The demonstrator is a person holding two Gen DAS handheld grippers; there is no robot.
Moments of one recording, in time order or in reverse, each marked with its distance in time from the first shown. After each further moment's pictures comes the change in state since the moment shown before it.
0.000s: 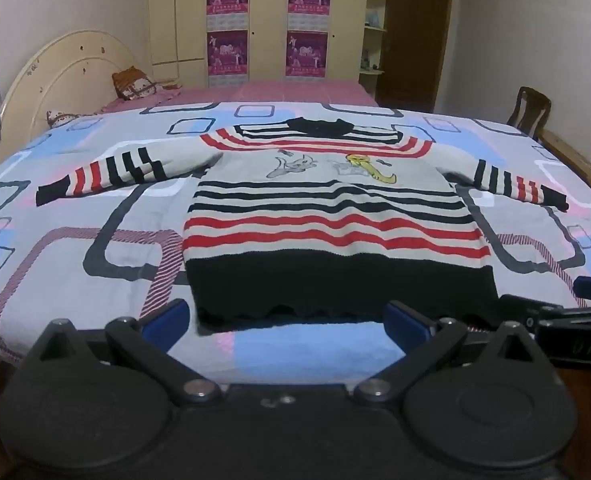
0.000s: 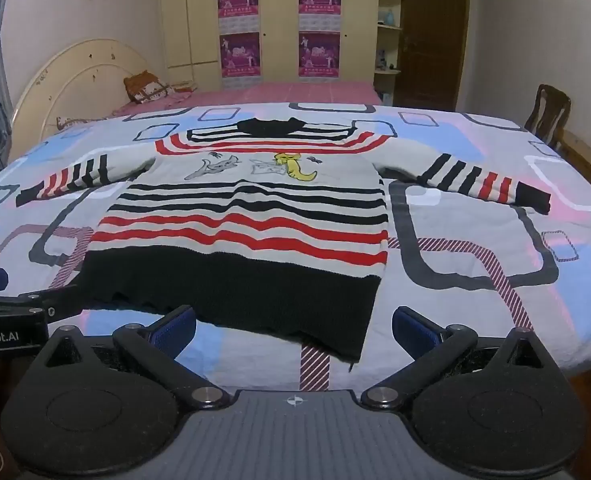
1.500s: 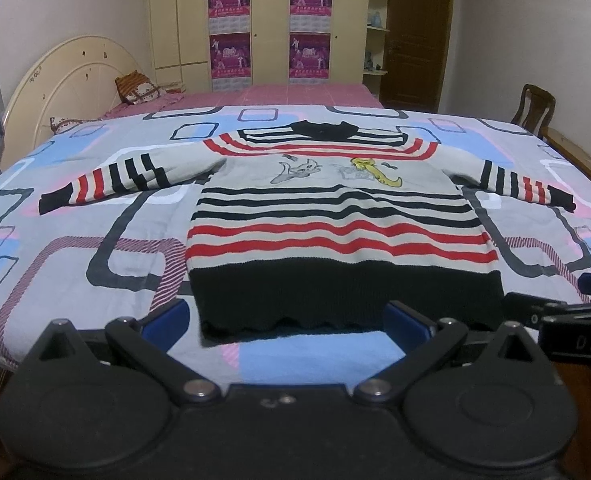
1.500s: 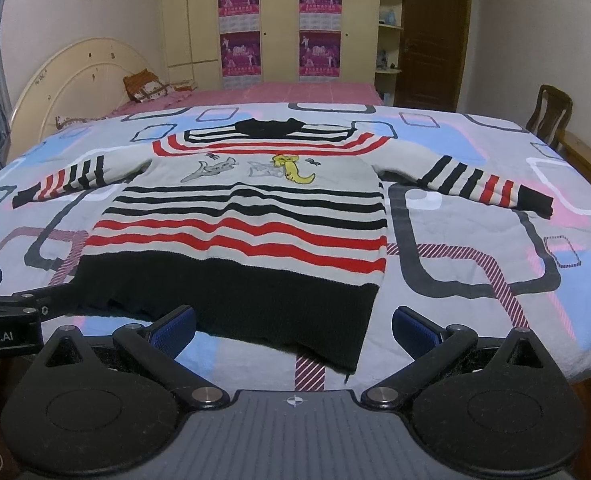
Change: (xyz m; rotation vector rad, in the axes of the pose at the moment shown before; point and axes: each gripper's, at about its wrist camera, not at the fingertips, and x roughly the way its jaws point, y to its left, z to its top) left arm 0.000 -0.003 0.007 0.012 0.000 0.029; right arm 0.008 -0.003 0.008 -0.006 0.006 -0.006
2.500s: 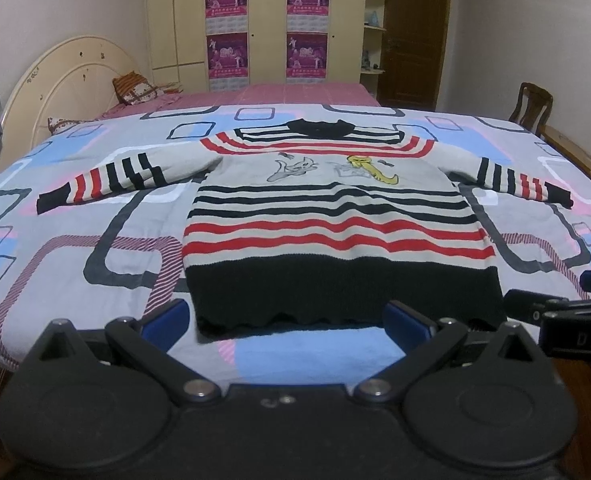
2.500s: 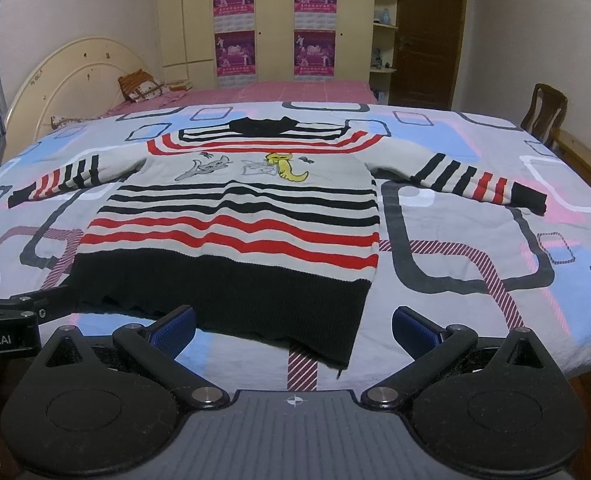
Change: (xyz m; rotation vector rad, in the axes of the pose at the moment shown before) left arm 0.003 -0.004 -0.004 0.005 0.000 -0.001; right arm -0.003 -0.005 -0.004 0.006 0.000 -0.012
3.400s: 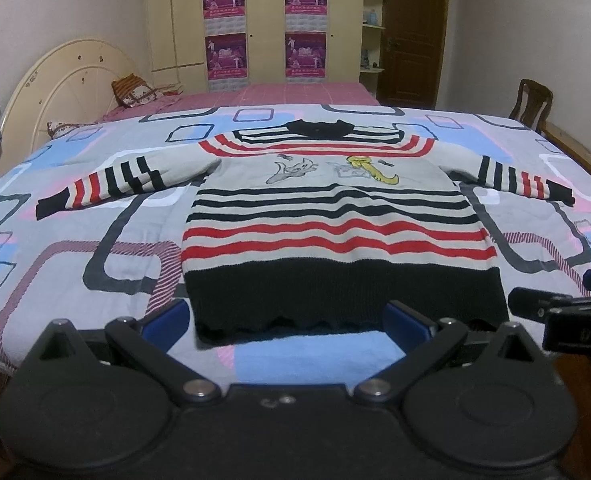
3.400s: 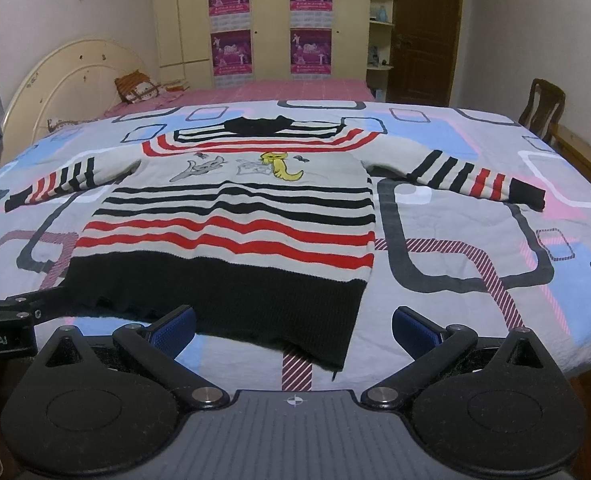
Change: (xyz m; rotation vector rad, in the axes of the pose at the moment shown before) left arm 0.004 -0.001 0.005 0.012 -0.002 0.002; right arm 0.004 -0.007 0.003 0.017 0.002 -0.004
